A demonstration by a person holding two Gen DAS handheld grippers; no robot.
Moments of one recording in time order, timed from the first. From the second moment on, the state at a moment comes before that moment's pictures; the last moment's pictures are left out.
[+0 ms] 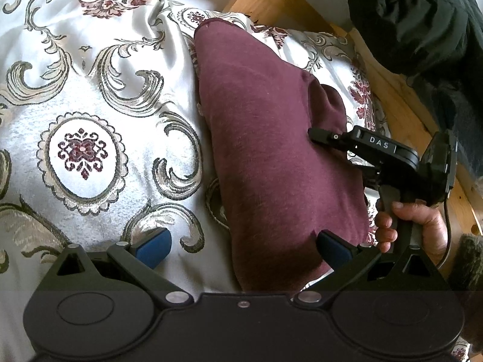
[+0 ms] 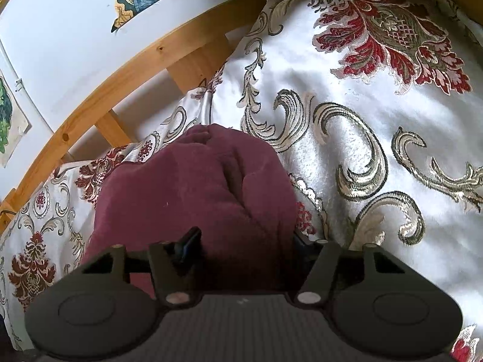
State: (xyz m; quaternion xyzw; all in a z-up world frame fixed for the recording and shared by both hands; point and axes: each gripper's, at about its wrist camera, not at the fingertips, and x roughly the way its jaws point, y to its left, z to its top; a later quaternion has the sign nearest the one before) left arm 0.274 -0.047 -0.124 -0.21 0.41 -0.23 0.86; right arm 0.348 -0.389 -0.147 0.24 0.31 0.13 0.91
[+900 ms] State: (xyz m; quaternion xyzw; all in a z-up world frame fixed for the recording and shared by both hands) left arm 0.291 -0.011 -0.131 -0.38 0.37 -0.26 0.81; right arm 0.312 -0.339 -0.083 0.14 0.26 0.14 0.94
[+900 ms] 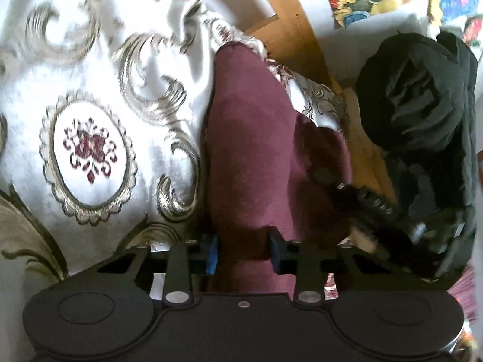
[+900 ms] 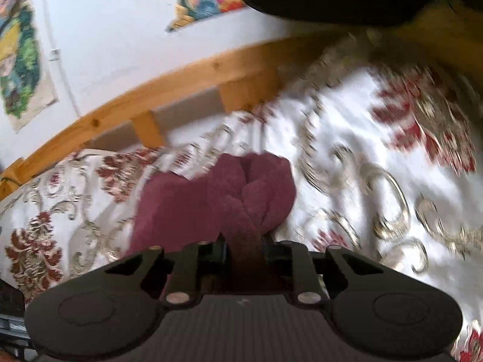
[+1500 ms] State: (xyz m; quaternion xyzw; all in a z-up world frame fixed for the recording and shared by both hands) left arm 0.237 0.063 -0.043 -0.22 0.27 -0.09 0.93; right arm 0.316 -0.194 -0.035 0.08 0.18 0.27 0.94
